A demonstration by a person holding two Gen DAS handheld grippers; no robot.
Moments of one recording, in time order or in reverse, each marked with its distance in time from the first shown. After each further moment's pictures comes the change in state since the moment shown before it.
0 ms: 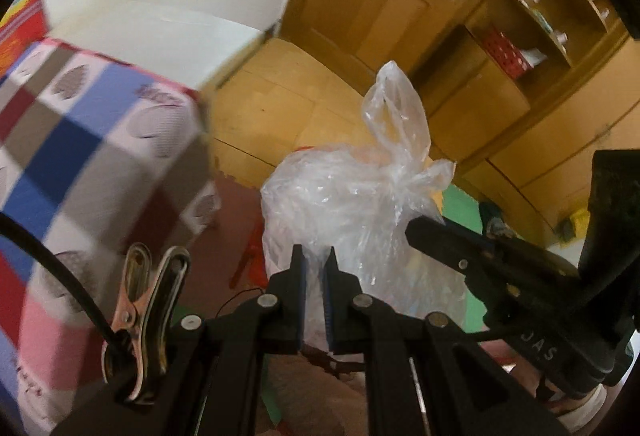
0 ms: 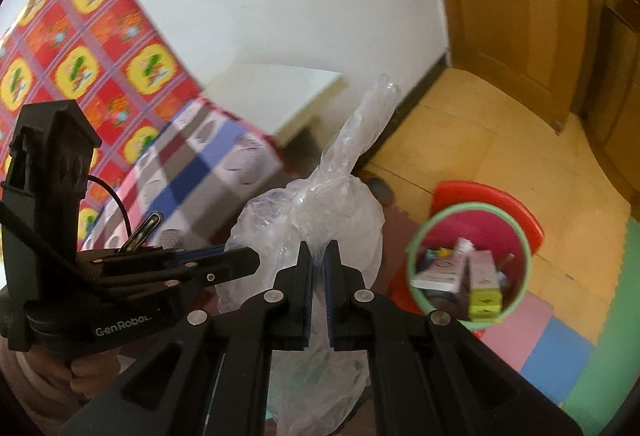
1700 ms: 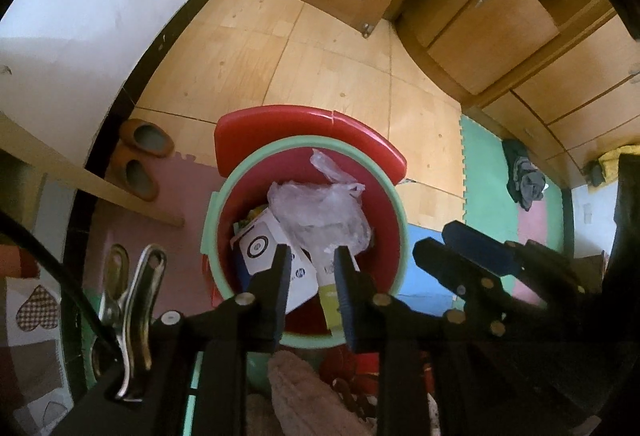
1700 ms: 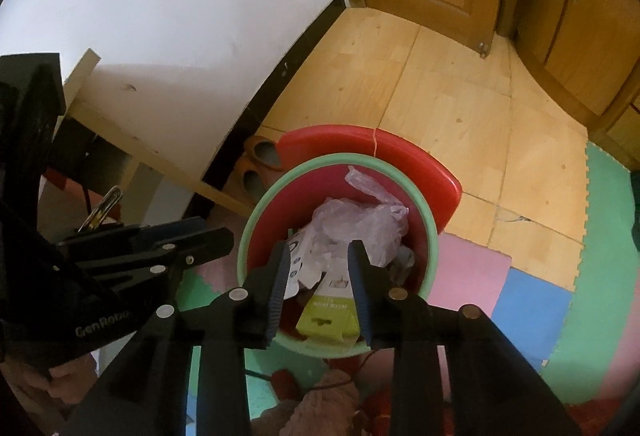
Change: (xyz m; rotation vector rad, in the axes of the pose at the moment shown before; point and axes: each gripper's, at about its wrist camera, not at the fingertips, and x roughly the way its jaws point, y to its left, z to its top) left arm 0.258 -0.090 0.063 0.138 0.227 0.053; right arm 0.102 -0.206 -0.012 0.200 0.142 -0.217
